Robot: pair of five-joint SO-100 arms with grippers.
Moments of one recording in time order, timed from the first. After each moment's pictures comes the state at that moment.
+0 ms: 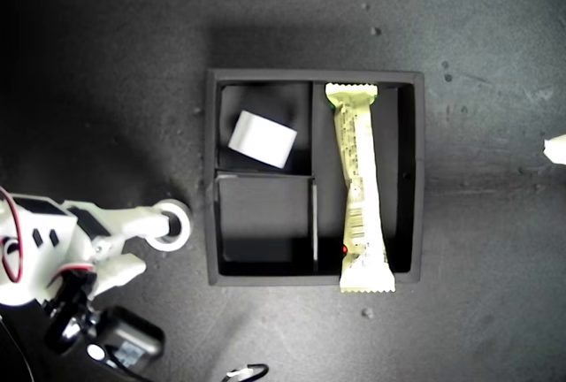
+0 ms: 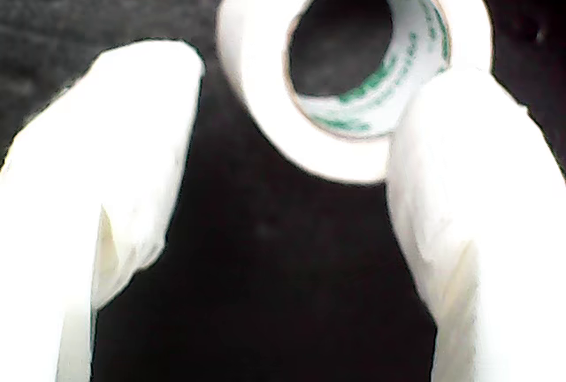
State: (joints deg) arm 0 21.0 120.5 131.7 42.6 -84.0; arm 1 -3.5 121.5 94.8 86.8 45.3
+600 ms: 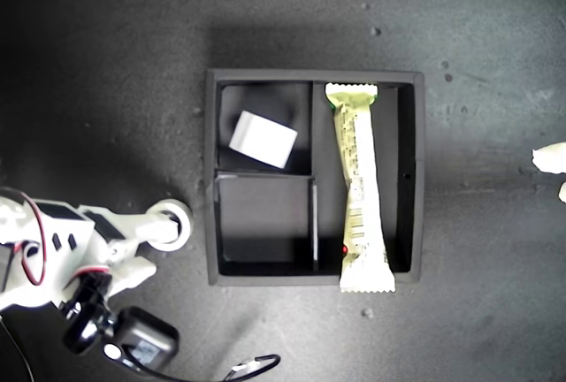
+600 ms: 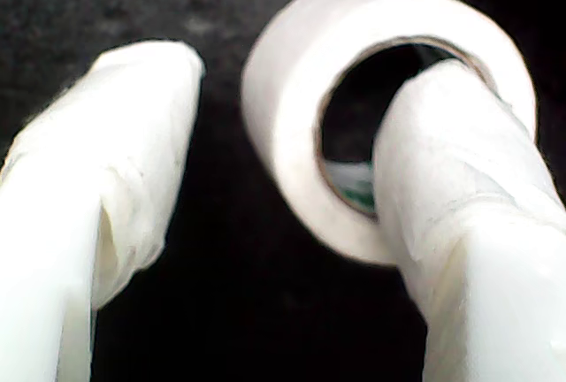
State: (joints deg) arm 0 22.7 112.9 131.7 36.5 -84.9; arm 1 -4.5 121.6 98.1 85.0 46.7
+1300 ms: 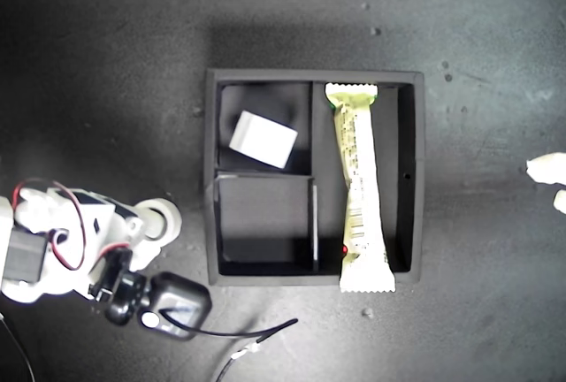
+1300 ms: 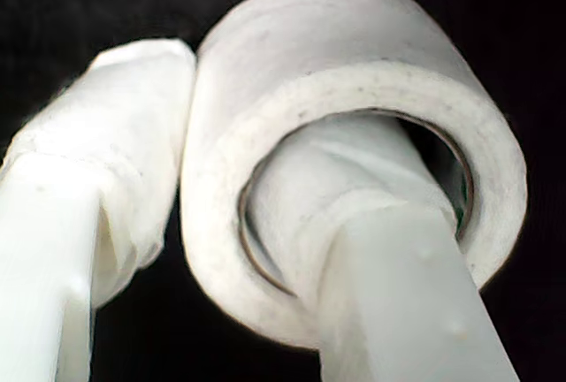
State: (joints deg) arm 0 17.1 100.5 121.1 47.7 -87.9; arm 1 -8.3 121.9 106.5 77.5 51.3
